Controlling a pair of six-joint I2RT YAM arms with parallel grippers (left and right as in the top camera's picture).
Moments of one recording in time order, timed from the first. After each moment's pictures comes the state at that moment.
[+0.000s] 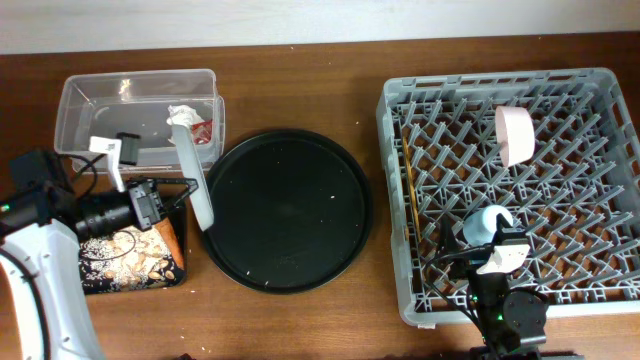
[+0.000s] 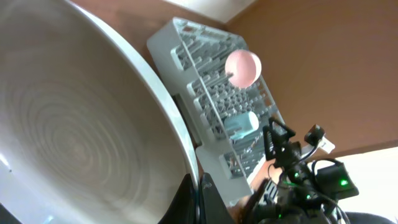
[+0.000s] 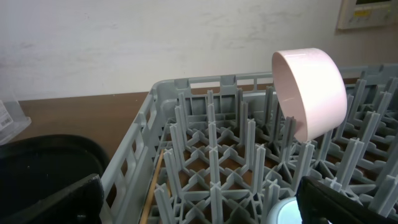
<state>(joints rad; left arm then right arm) 0.45 1.39 1.25 -1.27 1.17 0.50 0.08 0.02 0.01 -0.07 0.03 0.11</state>
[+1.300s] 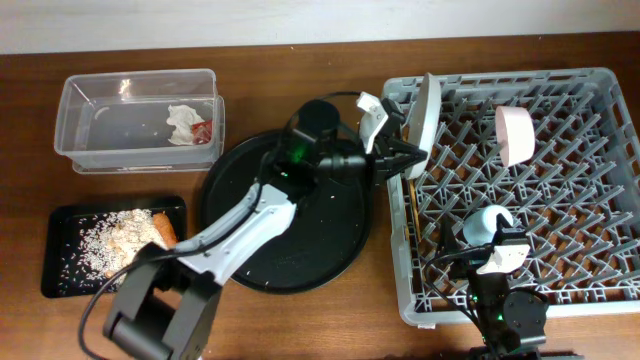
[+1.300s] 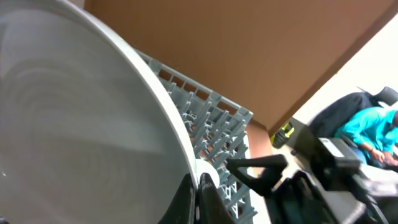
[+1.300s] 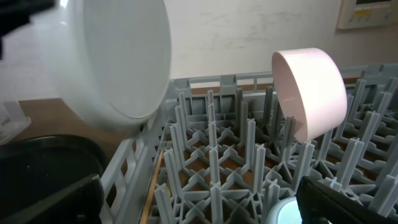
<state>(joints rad) -0.61 1.80 1.21 0.40 0.87 -0.32 0.08 0.02 0.01 -0.07 0.03 0.11</state>
